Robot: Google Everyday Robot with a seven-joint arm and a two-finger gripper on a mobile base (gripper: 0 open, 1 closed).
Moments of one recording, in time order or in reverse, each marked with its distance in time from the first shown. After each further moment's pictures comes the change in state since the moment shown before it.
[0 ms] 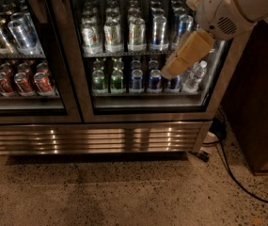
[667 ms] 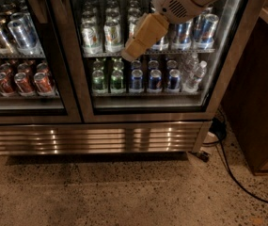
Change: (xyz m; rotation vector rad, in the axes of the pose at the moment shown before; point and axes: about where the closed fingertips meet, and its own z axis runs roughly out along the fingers) arm -0.074 -0.013 0.043 0.023 -0.079 -0.019
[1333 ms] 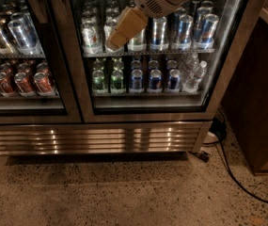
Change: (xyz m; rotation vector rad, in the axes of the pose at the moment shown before) arm -0.028 -0.027 0.037 0.101 -0.046 -0.039
